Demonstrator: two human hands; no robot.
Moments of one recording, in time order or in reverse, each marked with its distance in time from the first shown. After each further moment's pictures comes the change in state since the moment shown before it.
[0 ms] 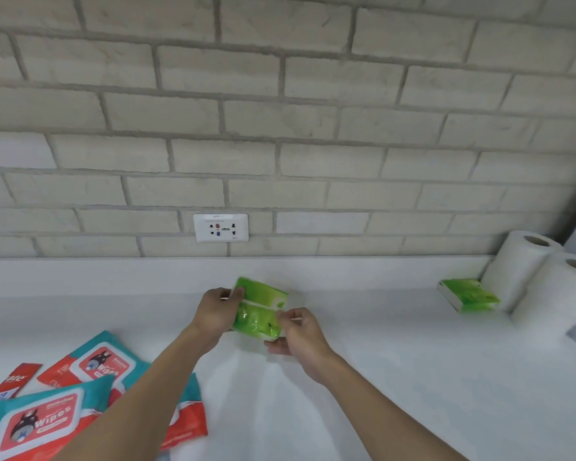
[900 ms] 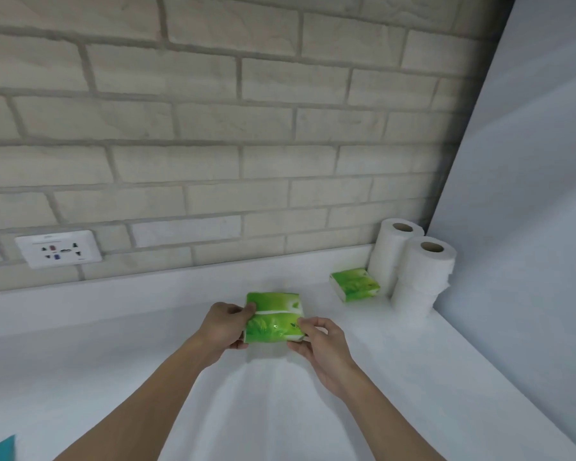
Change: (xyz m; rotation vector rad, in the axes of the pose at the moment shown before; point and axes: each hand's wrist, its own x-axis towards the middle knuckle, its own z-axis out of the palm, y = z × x) left_hand -0.031 0.026 0.242 0.072 -0.363 -0.064; right_hand -0.027 -0.005 -0.258 0.413 0.284 -0.033
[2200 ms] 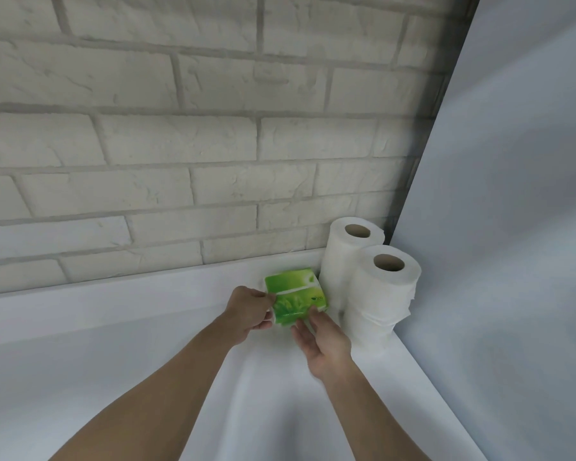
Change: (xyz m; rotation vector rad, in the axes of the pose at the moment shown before) left_hand 0.142 0.043 0.210 -0.022 -0.011 -0.078; right_hand 0.145 -0.070 -0.130 0.429 0.239 0.158
